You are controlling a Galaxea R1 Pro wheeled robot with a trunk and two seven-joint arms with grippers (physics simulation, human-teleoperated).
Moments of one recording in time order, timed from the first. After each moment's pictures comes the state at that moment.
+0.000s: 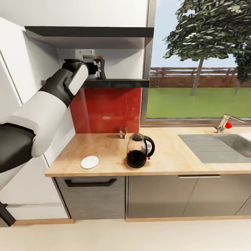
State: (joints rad) left arm -1.75 -0.05 -0.36 -0.56 0.44 0.48 0.42; right arm 0.00 -0.05 -0.07 -0.16 0.13 -0.13 0.00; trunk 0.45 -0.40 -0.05
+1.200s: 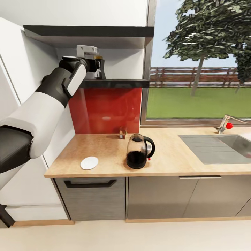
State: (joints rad) left arm -1.74 -0.03 -0.36 -0.62 0.31 0.49 0.26; right arm 0.00 -0.05 -0.07 -0.15 0.13 -0.13 0.01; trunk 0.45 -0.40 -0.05
